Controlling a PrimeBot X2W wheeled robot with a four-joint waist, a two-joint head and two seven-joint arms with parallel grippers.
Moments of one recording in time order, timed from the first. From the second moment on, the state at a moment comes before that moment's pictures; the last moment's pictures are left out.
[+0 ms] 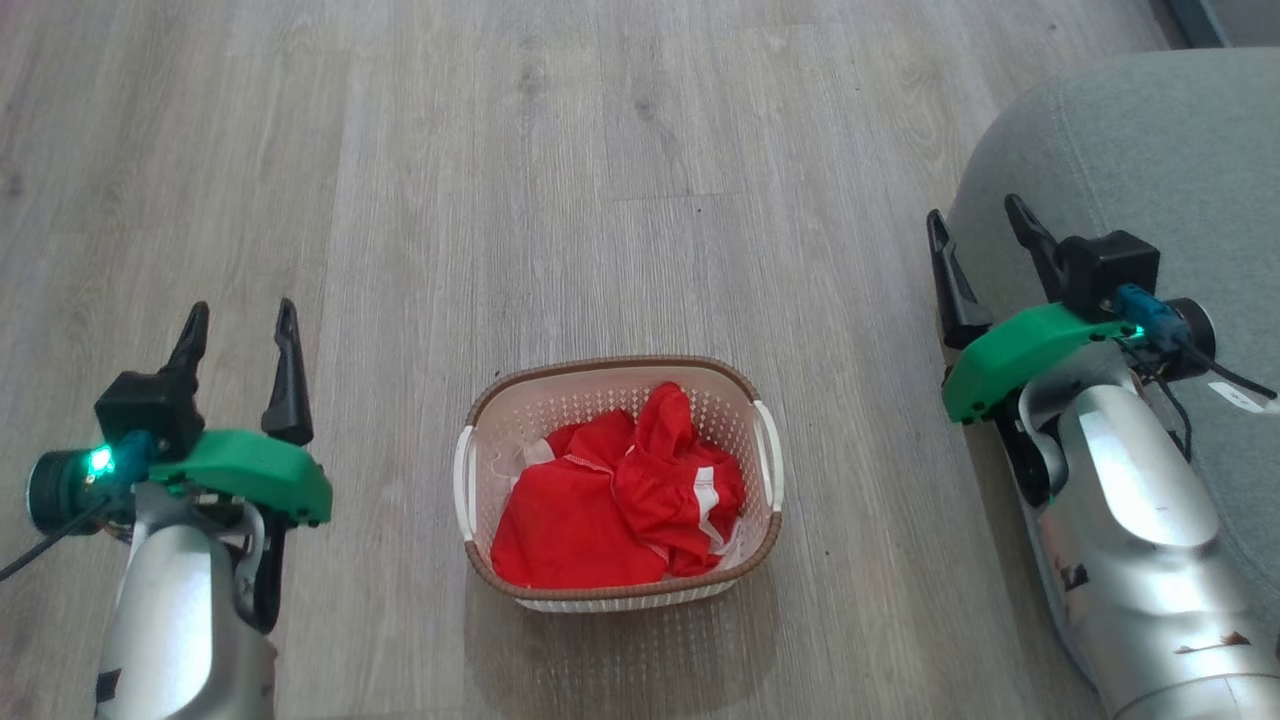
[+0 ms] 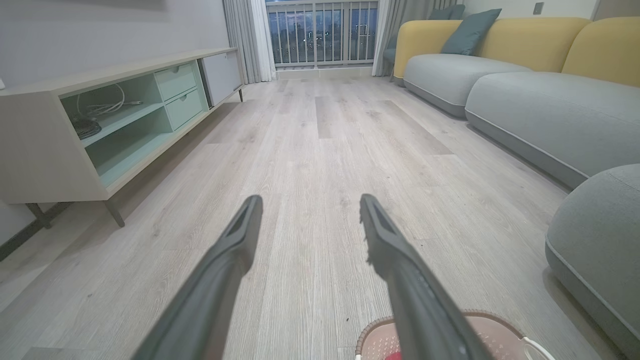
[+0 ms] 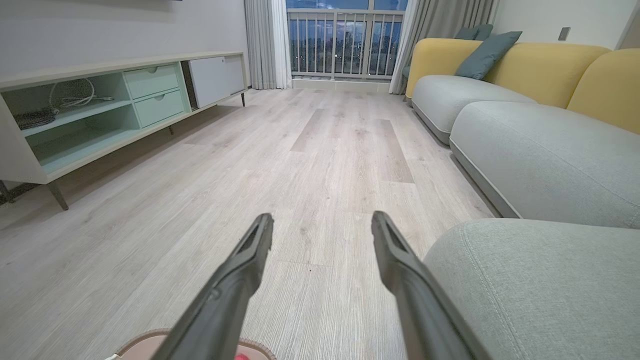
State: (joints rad) left arm -0.33 0.07 0.12 0.41 -0.05 -0.09 -0.25; right arm -0.58 -0.10 0.06 0.72 0.11 0.13 -0.25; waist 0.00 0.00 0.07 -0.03
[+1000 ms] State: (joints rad) left arm -0.54 0.04 -0.12 0.44 -0.13 -0.13 -0.25; right arm -0.82 -0.07 -0.01 0.39 0.03 0.13 -0.26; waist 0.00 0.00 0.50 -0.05
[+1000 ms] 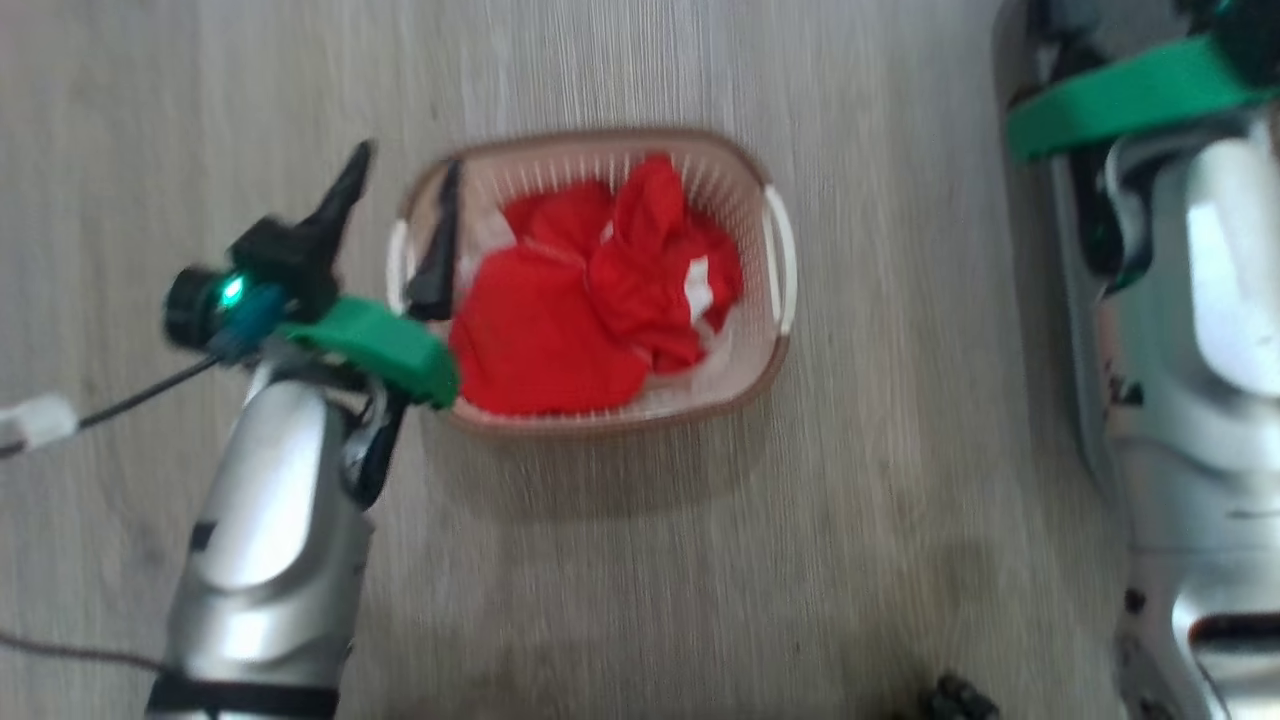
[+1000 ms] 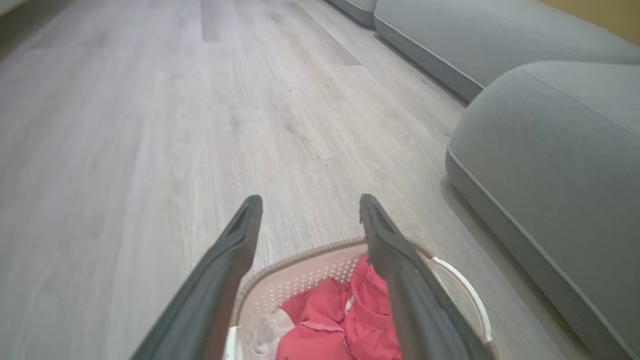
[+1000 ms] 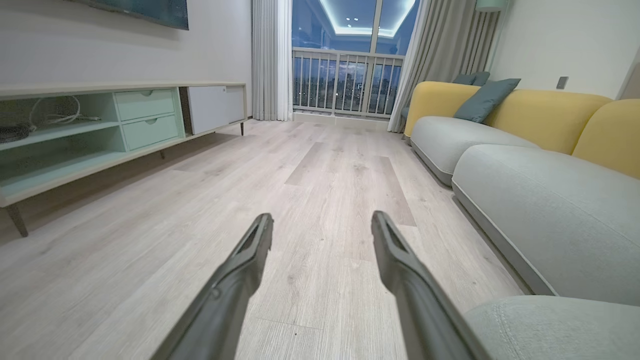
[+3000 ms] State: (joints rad) left arm -1.15 0.05 -0.49 1.20 -0.16 -0.11 -0.26; right arm -0.97 -0.06 0.07 0.20 0.13 0.13 -0.26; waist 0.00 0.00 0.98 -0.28
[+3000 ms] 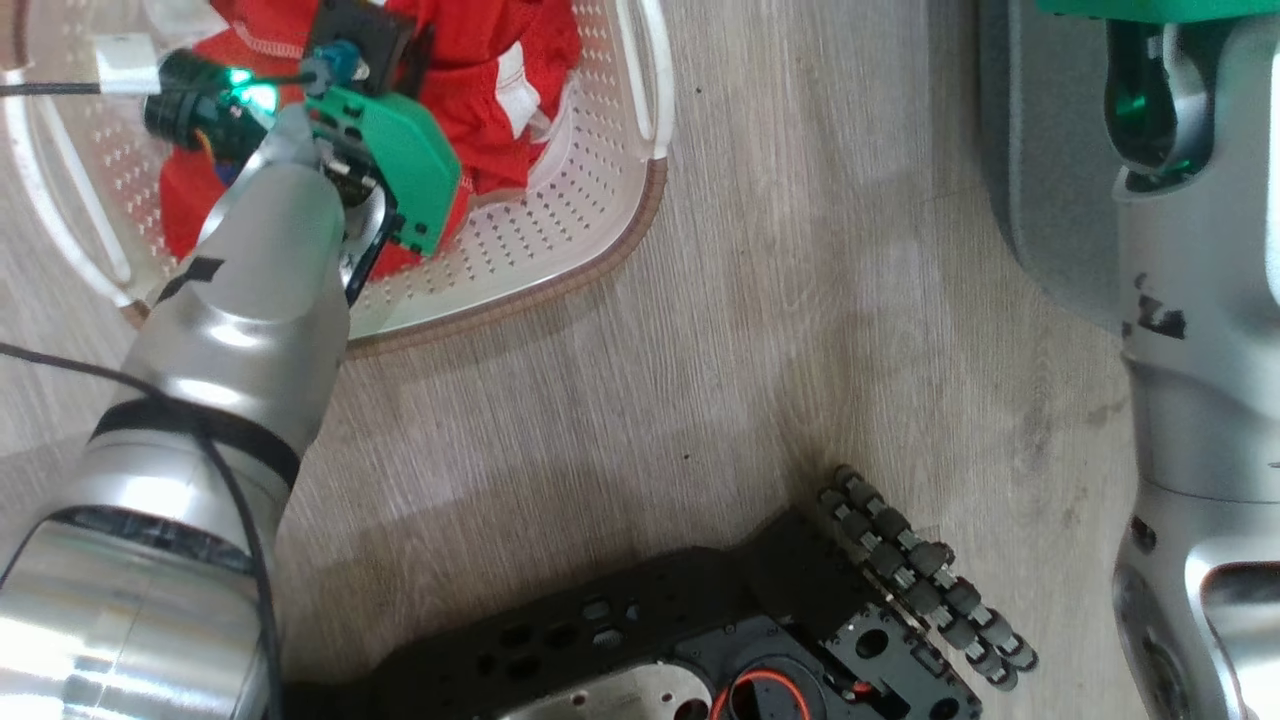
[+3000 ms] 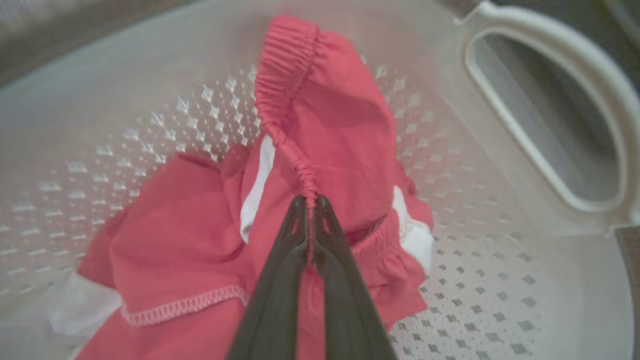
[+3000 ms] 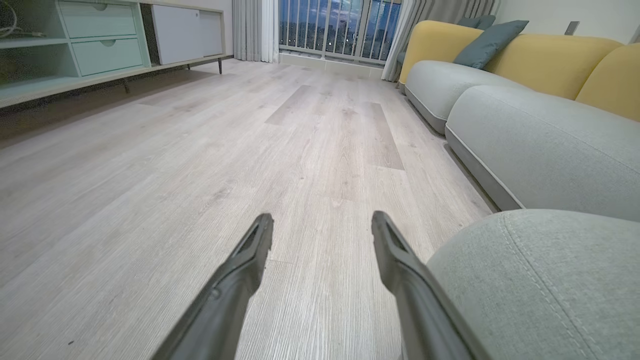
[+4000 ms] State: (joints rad) left arm -0.77 0.05 -0.39 0.82 -0.23 -0.13 -0.26; right arm -0.81 -0.07 0.15 0.48 0.09 0.13 -0.26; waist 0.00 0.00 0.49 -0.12
